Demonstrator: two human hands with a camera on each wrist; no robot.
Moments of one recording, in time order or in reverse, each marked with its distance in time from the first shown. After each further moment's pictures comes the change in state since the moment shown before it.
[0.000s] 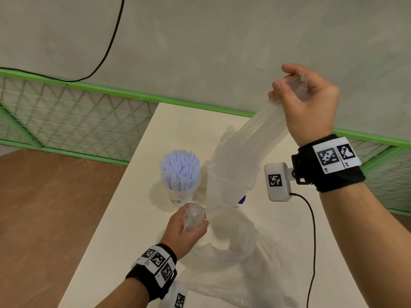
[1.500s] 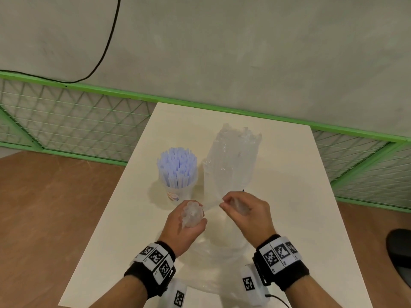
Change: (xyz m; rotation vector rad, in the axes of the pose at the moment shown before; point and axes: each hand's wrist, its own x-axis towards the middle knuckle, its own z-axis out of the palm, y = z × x) left_hand -0.006 0.010 0.003 0.098 0.039 0.022; right_hand -0.217 0.047 0.004 -0.162 -0.364 0.313
